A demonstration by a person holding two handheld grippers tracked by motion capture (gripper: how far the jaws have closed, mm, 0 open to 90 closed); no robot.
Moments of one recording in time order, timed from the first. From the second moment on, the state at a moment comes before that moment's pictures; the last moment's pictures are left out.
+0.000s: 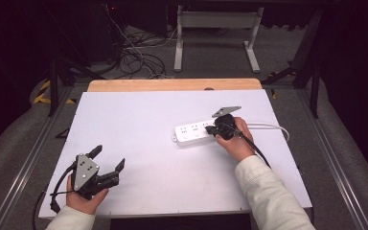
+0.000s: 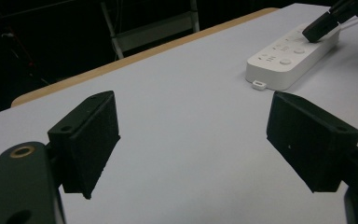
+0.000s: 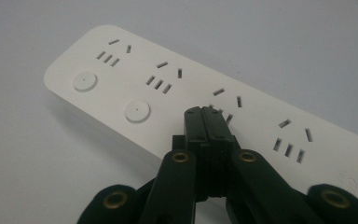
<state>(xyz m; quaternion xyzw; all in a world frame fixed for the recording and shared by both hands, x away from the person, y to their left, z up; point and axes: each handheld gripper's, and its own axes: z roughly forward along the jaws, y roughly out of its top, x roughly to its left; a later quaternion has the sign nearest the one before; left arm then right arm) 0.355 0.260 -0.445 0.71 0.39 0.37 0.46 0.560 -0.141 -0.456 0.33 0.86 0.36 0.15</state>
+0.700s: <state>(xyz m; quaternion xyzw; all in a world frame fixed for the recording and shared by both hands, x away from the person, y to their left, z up) 0.354 0.259 -0.445 0.71 0.39 0.37 0.46 0.559 -0.139 -0.457 0.34 0.85 0.36 0.16</state>
